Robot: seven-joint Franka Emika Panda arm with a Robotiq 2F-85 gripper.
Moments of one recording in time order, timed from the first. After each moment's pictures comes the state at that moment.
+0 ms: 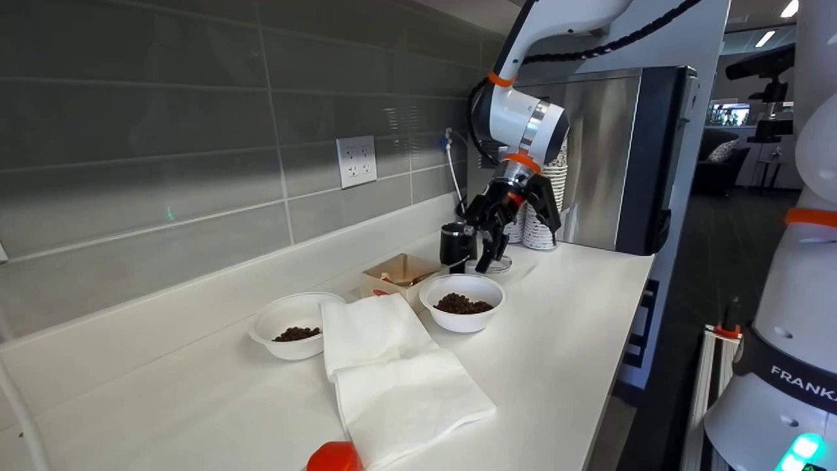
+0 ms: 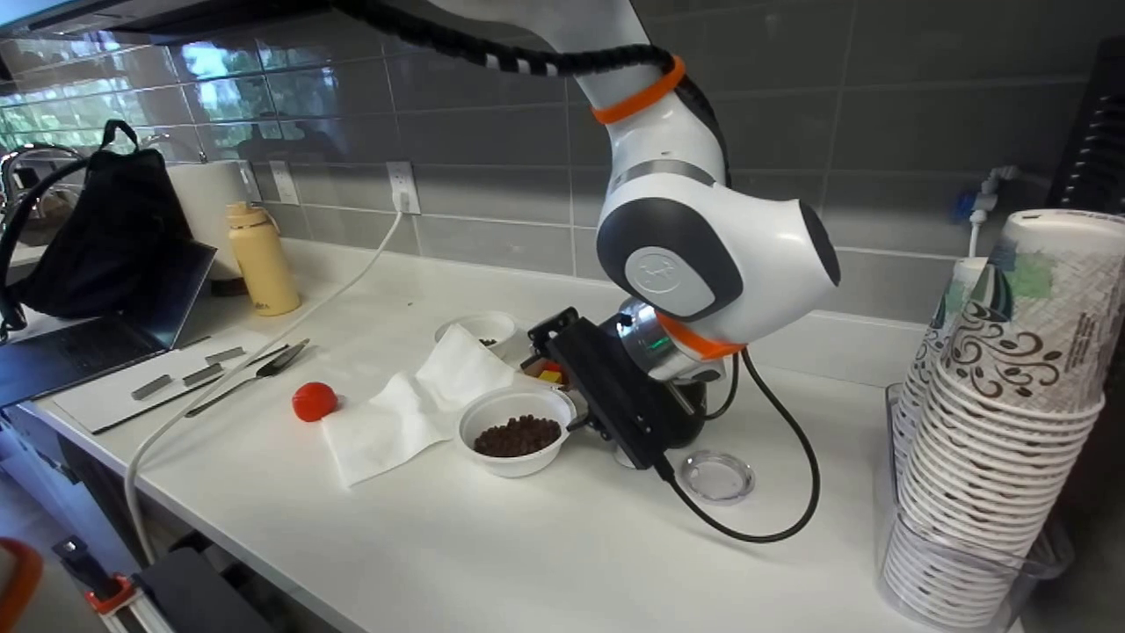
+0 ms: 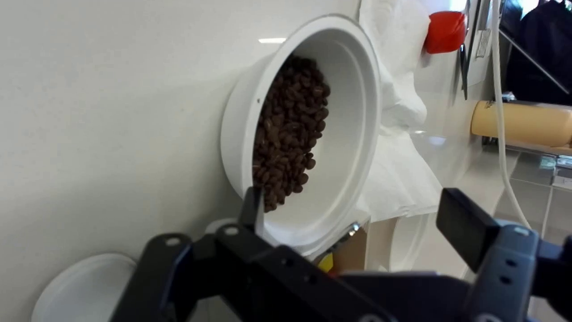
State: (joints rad) arm -0.24 0.27 -0.23 -2.31 0.86 1.90 -1.10
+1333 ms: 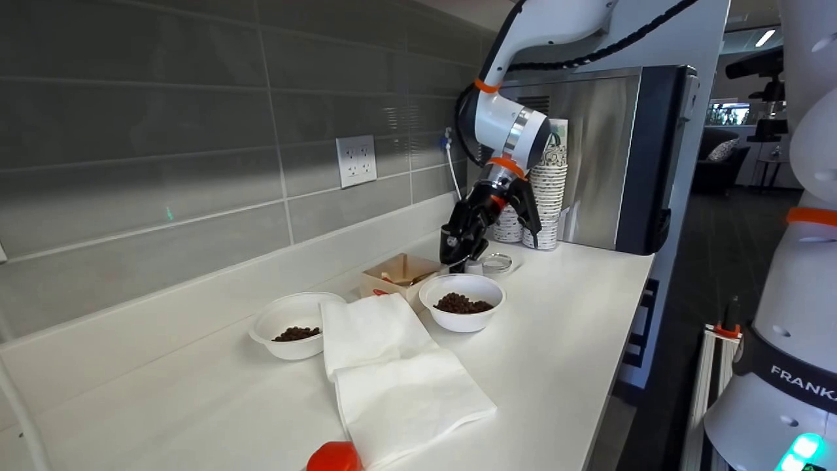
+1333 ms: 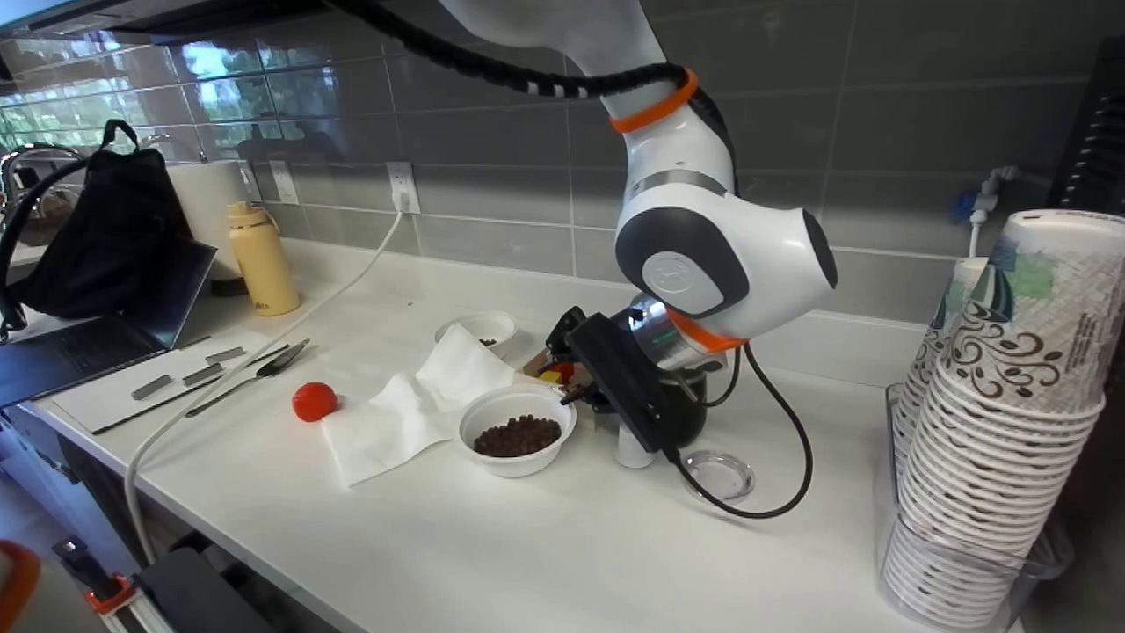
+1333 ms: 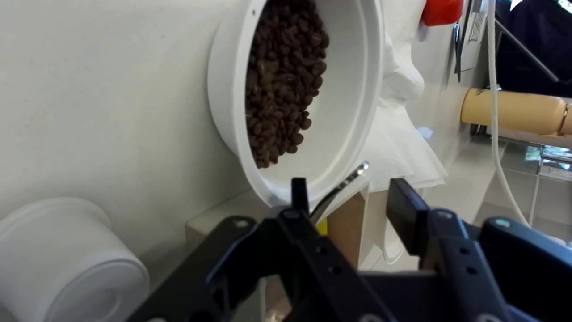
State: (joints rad) arm -0.27 0.35 -0.17 -2.21 0.90 1.88 -1.10
